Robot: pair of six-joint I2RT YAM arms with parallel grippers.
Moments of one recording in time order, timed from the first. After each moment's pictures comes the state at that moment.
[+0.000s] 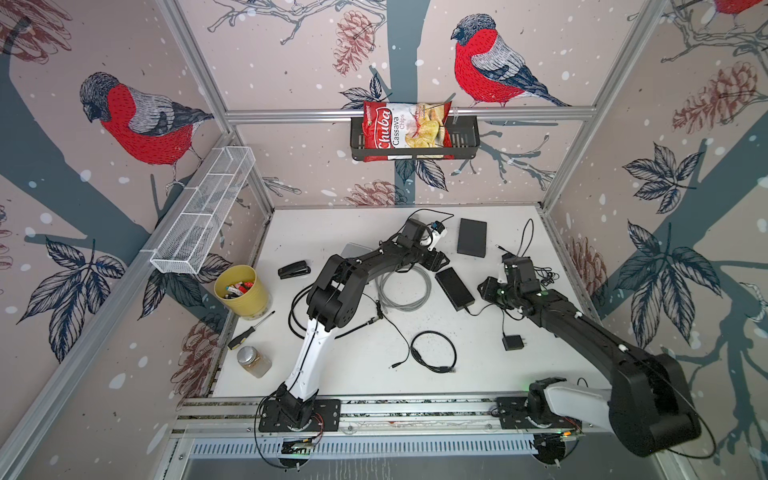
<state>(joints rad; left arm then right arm) -0.63 2.28 1.70 -0.12 0.45 -0.03 0.30 1.20 0.64 -0.29 -0.15 0.58</state>
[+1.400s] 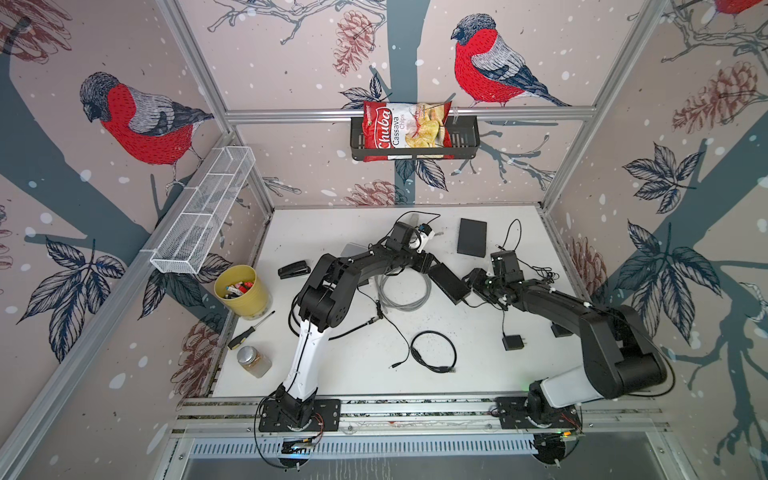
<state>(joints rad) -0.58 2.22 1.55 -0.06 0.53 -0.10 0.33 1.48 0.69 -0.11 -0.23 0.79</state>
